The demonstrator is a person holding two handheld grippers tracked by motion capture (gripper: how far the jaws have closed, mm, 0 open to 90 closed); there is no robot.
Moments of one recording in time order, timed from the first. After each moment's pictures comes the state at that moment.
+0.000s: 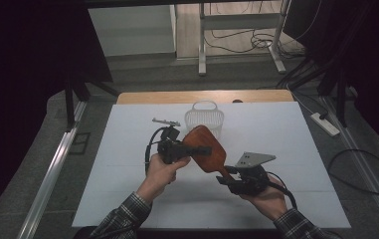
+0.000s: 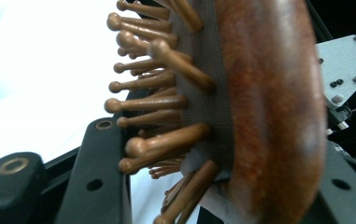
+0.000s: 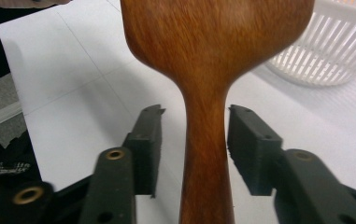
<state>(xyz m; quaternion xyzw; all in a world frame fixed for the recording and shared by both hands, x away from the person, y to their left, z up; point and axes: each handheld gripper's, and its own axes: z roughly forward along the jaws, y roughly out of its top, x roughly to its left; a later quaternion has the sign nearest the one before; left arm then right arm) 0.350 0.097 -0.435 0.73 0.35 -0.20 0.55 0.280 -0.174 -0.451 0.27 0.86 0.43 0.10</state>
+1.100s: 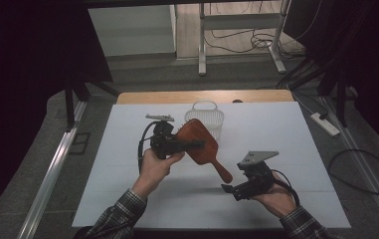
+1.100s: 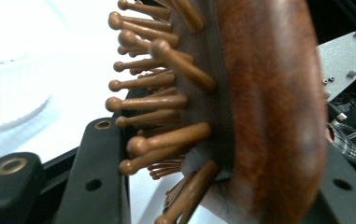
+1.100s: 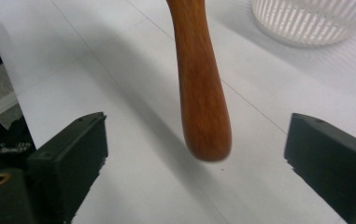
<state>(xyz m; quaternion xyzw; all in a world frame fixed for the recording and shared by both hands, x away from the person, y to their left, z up) 0.352 0.112 -0.418 0.75 0.35 -0.12 0.54 0.286 -0.188 -0.453 0.29 0.87 0.38 0.08</state>
